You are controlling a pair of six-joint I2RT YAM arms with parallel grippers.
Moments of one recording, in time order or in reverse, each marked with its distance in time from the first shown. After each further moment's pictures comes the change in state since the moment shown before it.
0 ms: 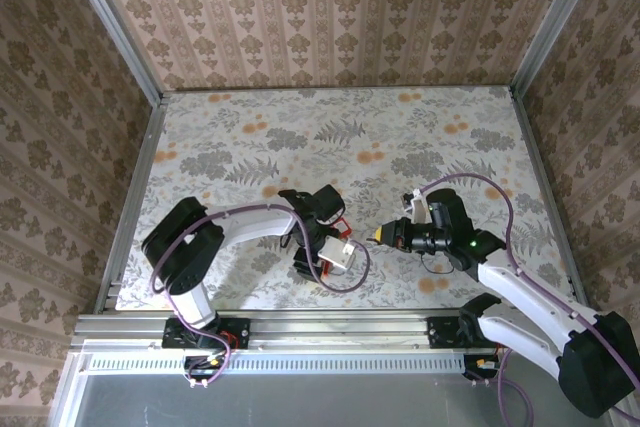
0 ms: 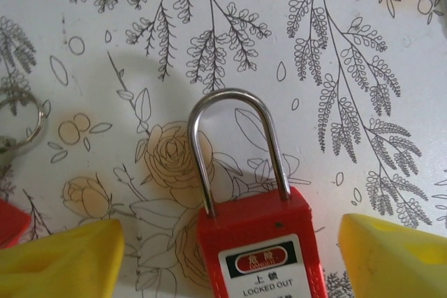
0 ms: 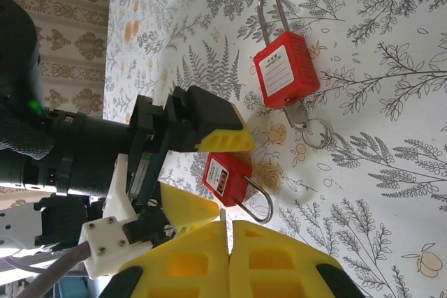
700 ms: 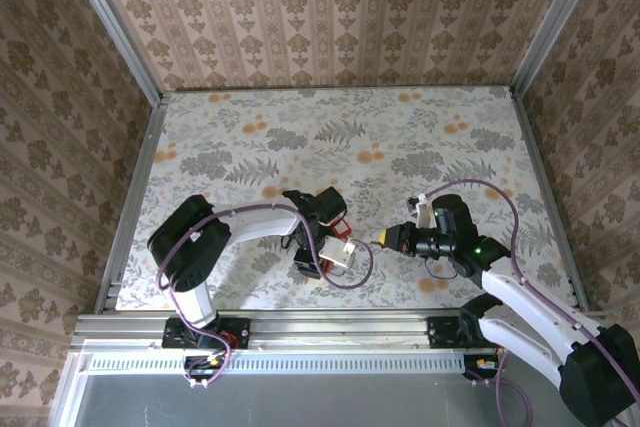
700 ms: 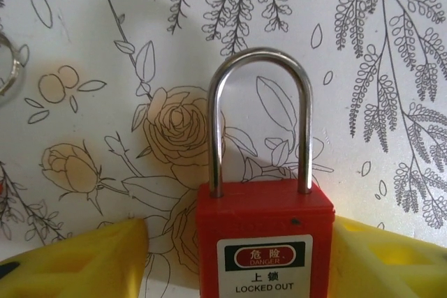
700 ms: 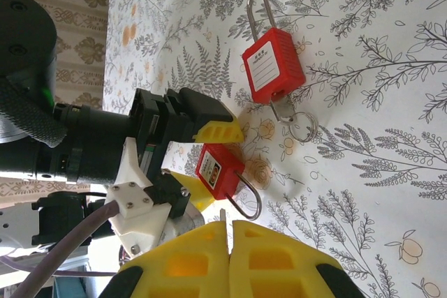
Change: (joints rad) left arm -0.008 0.031 0.004 -0.010 -0.078 -0.099; right arm -0.026 -0.066 -0.051 -0.002 -0.007 0.000
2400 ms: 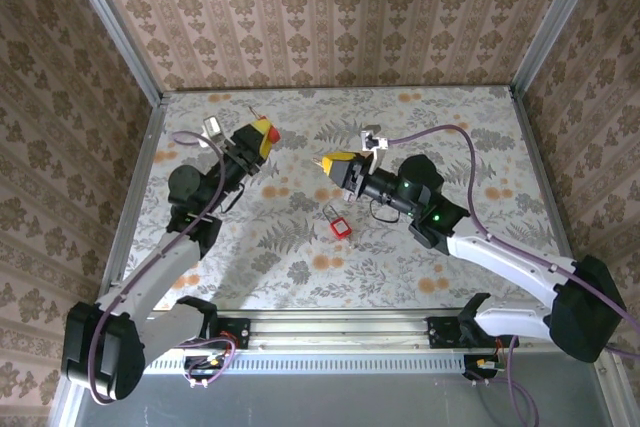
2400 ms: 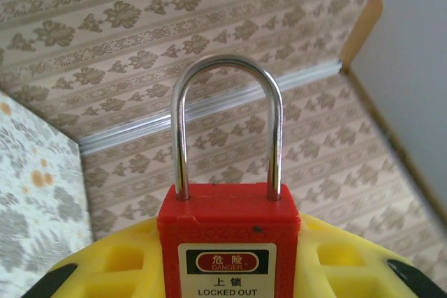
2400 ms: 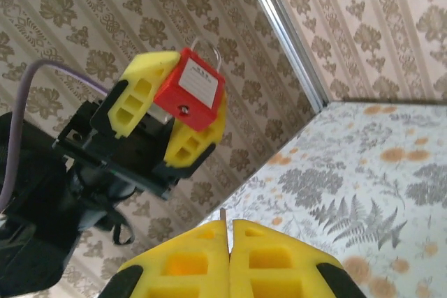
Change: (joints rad) left arm 0.571 -0.751 -0.460 1.479 0.165 -2.505; right arm 0.319 0.375 0.408 0.702 0.343 -0.262
